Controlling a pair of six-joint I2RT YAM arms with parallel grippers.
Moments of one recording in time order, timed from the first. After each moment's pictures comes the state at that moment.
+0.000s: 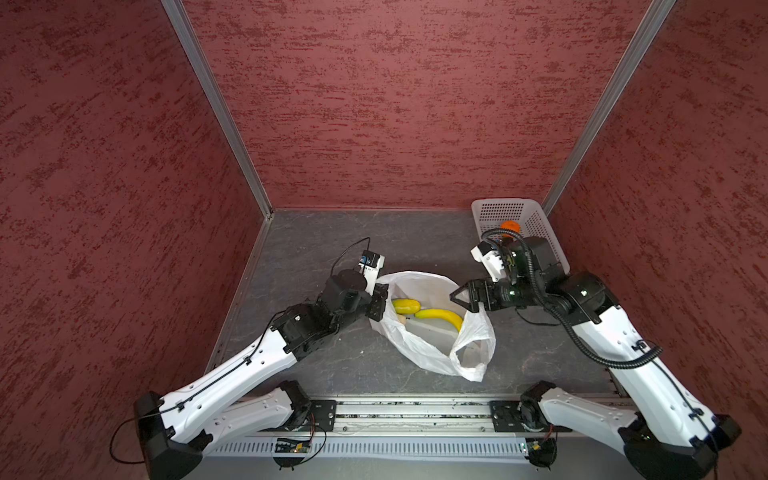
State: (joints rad) left arm -0.84 0.97 0.93 -0.48 -0.16 -0.34; right arm 0.54 1.08 1.32 -1.12 -0.38 0.36
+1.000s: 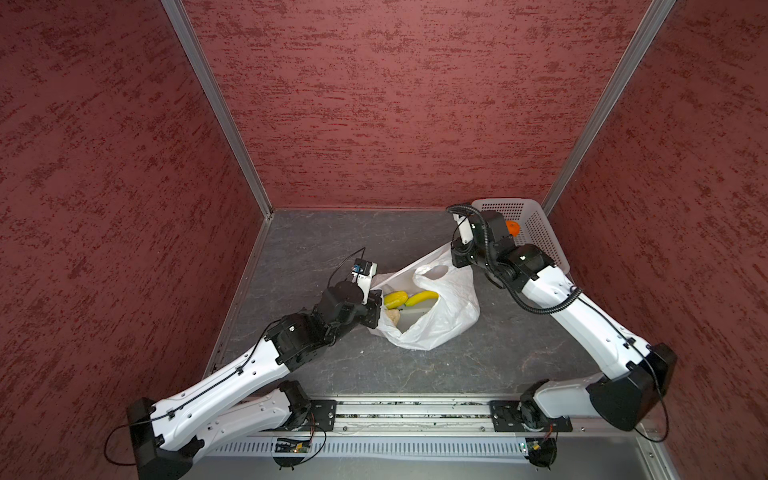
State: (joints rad) left arm -0.90 0.89 0.86 -0.50 -0.28 -0.41; right arm 0.52 1.41 1.42 -0.65 0.14 0.12
